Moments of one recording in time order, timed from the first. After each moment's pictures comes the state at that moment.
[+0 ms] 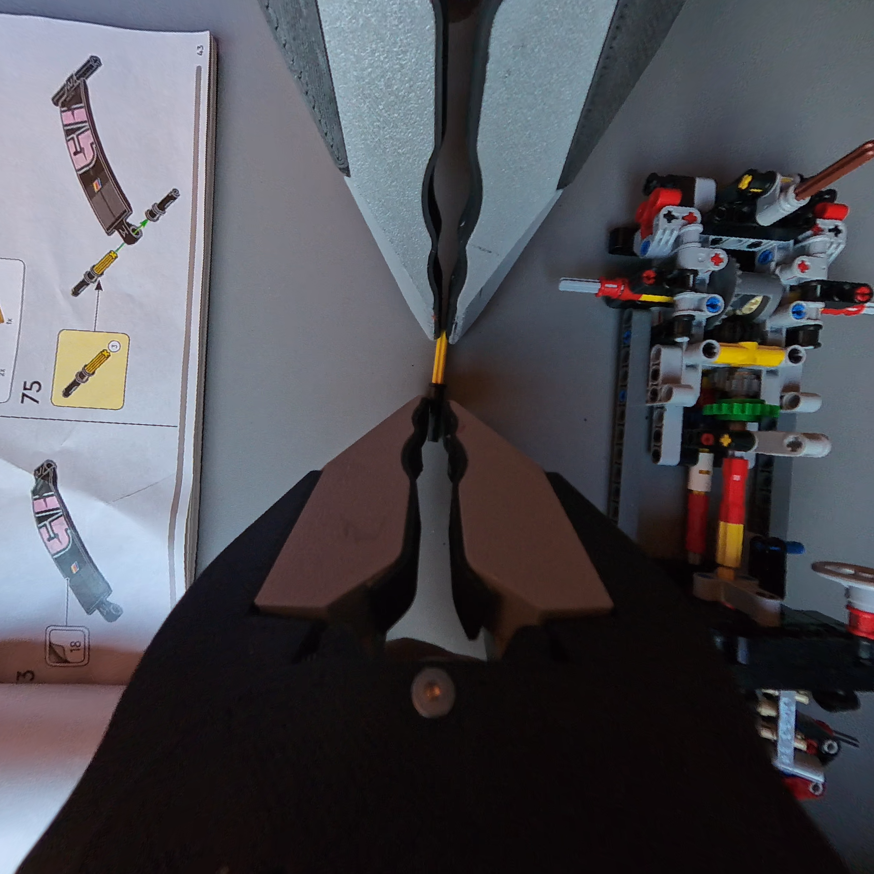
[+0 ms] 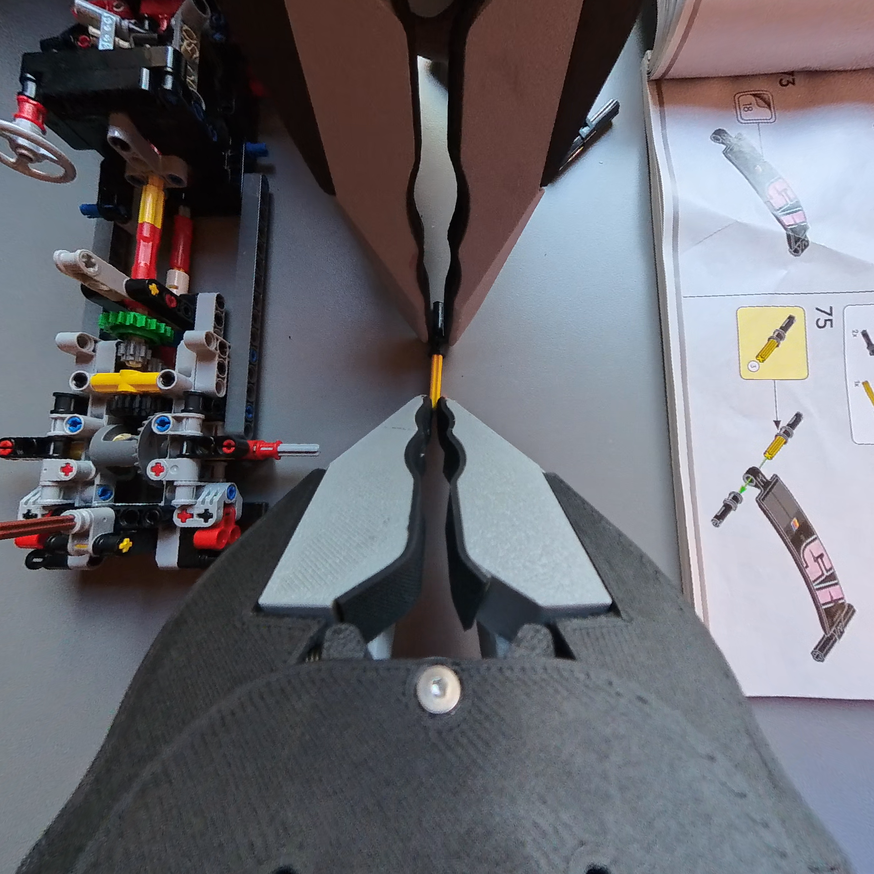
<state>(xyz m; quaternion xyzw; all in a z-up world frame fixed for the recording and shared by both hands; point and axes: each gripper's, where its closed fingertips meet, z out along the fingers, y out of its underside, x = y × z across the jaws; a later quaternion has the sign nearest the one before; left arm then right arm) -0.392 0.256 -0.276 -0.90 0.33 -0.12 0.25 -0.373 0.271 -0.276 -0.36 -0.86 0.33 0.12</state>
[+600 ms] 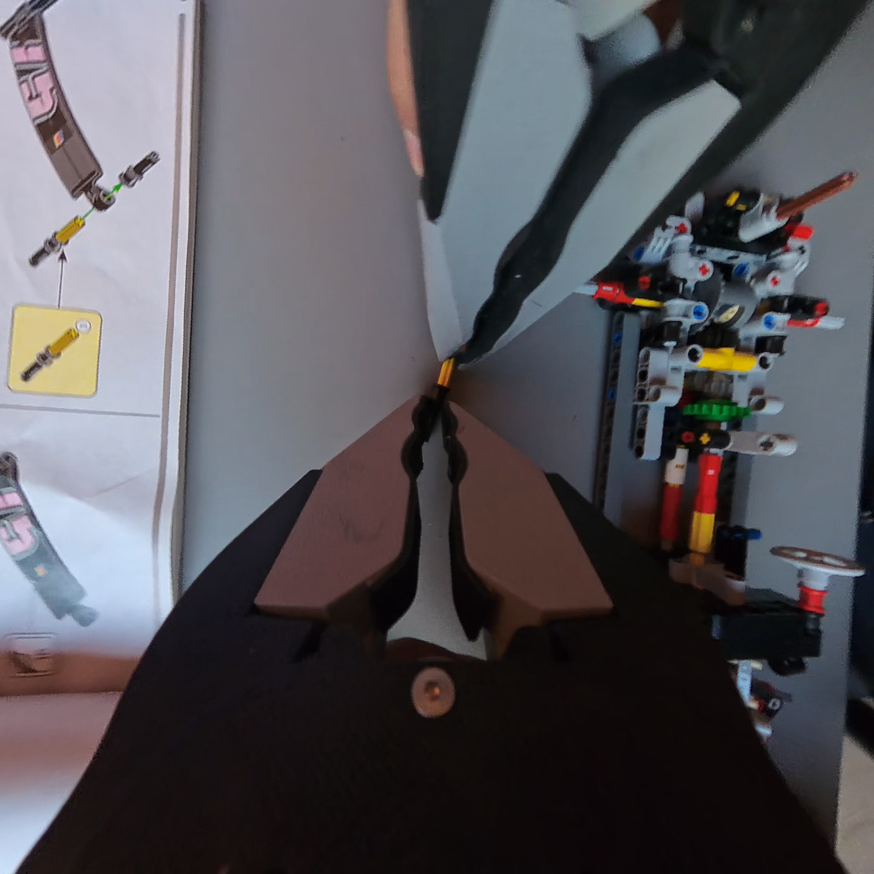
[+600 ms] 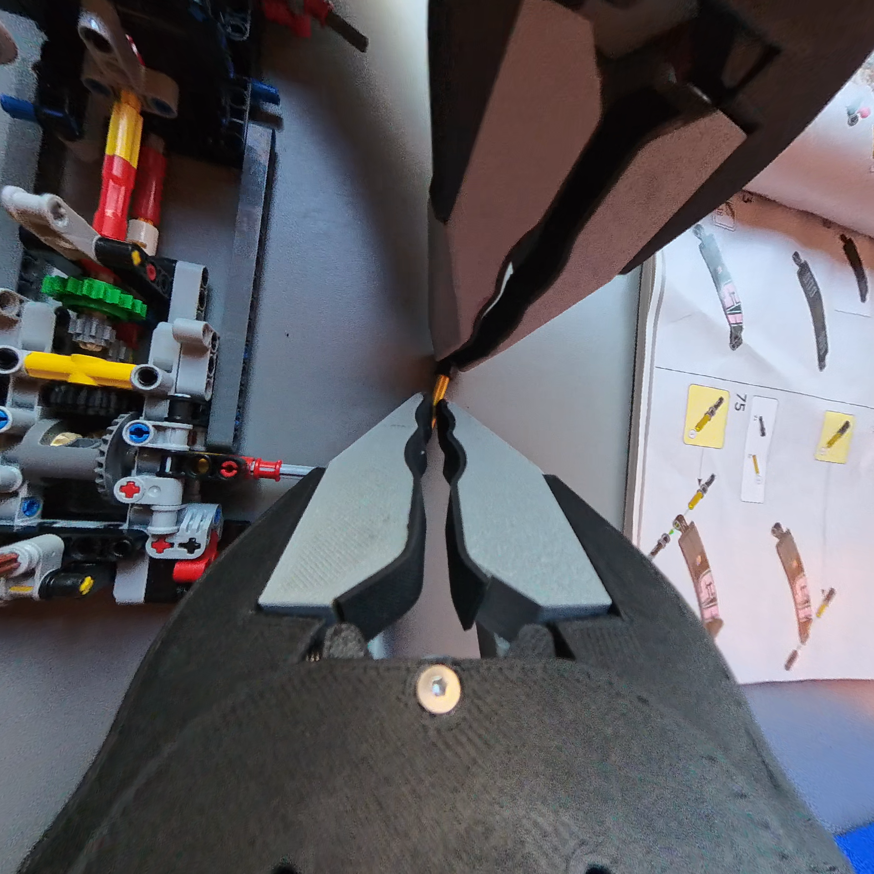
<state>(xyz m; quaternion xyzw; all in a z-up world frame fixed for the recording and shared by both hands) -0.393 0.253 -0.276 -0.91 0.32 -0.16 0.21 -0.378 0.260 -0.276 -0.28 -0.90 0.25 0.21</state>
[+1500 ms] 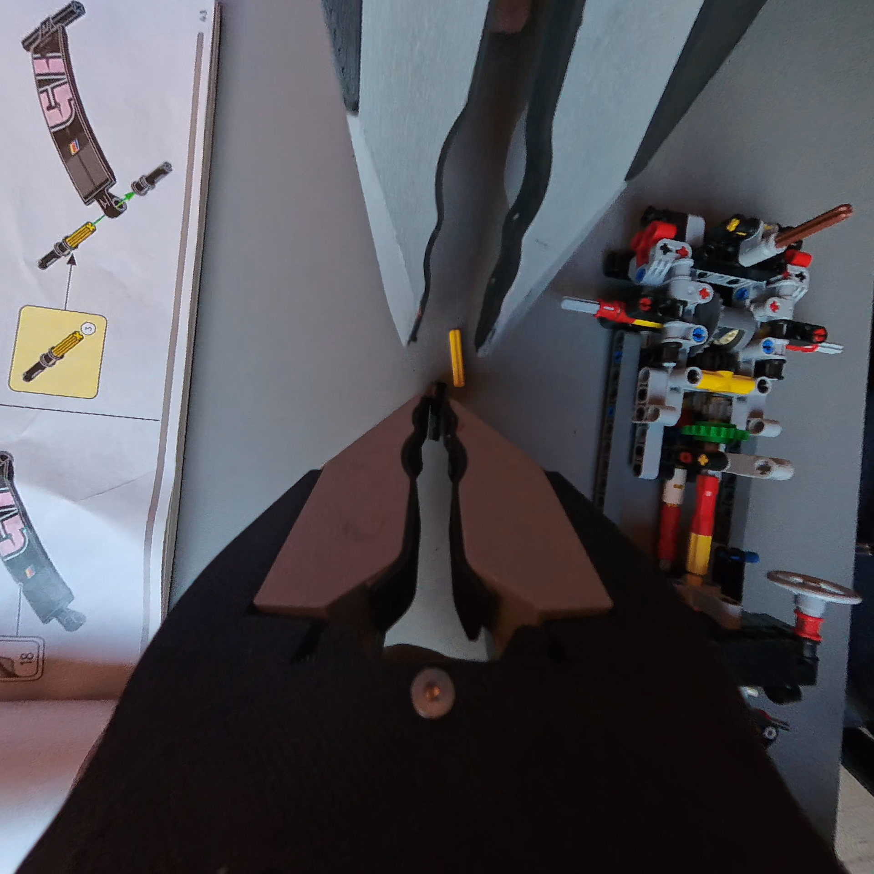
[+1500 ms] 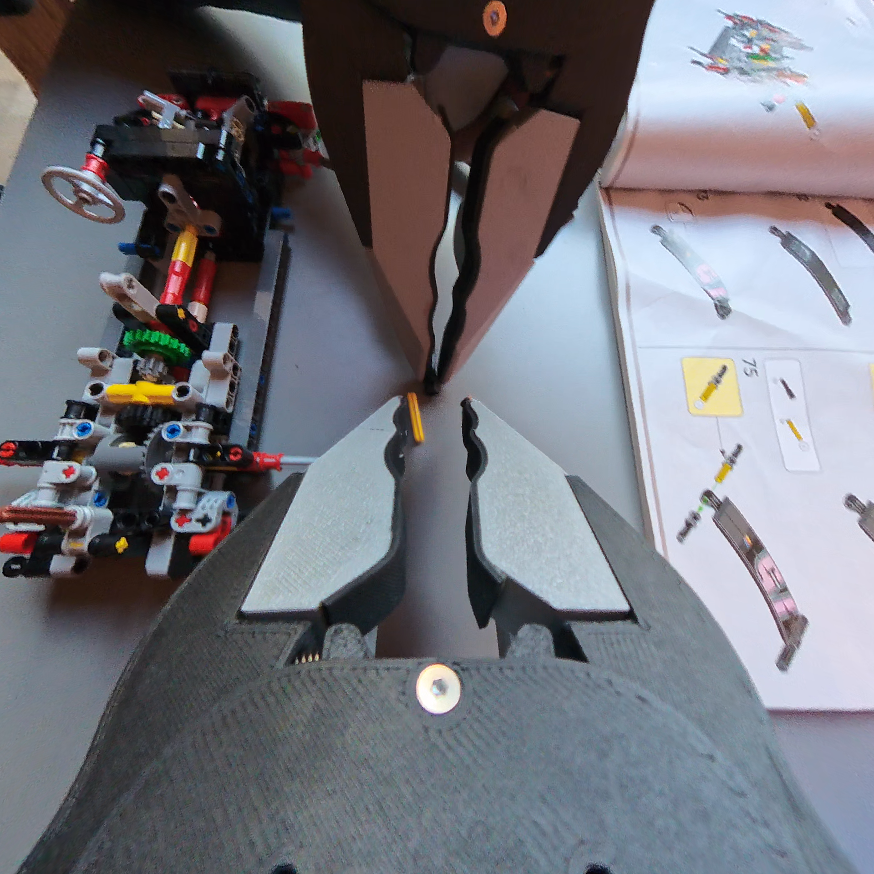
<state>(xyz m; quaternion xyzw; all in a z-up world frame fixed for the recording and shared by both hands) -0.391 0.258 -0.276 -0.91 0.30 -0.16 0.22 -0.378 0.270 -0.258 -0.33 -0.84 0.39 0.17</state>
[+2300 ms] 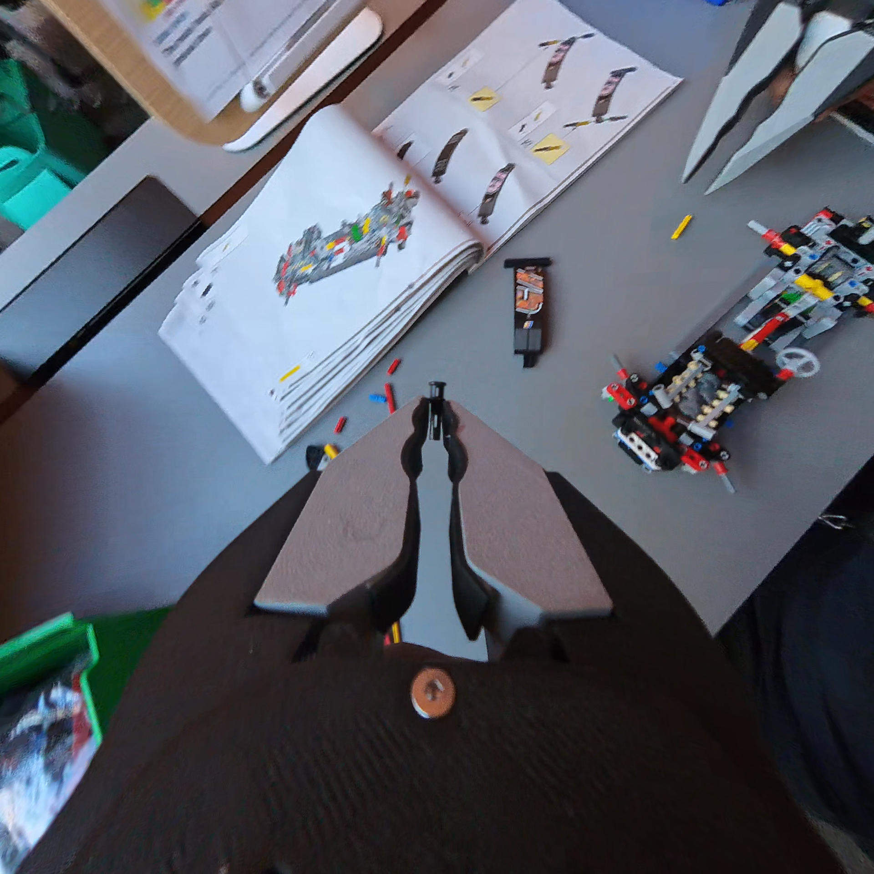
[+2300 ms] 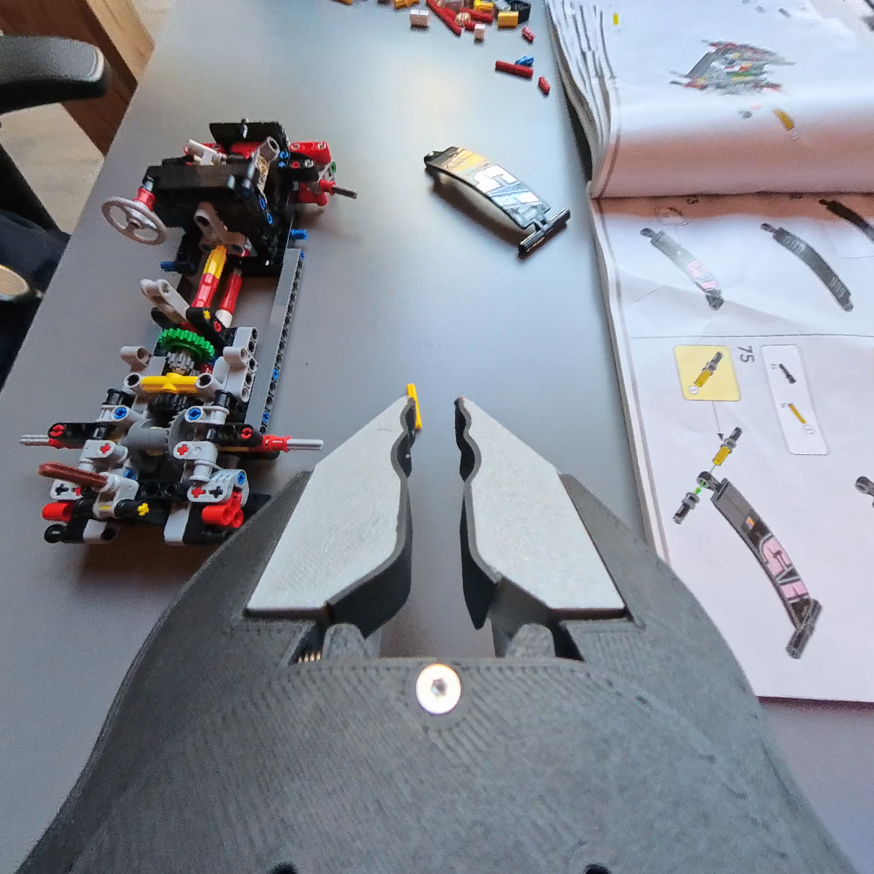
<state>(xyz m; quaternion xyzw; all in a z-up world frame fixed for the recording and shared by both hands) -0.560 0.061 -0.115 -0.93 0.00 0.07 0.37 -0.372 0.279 -0.250 -0.33 -0.82 0.44 0.15</state>
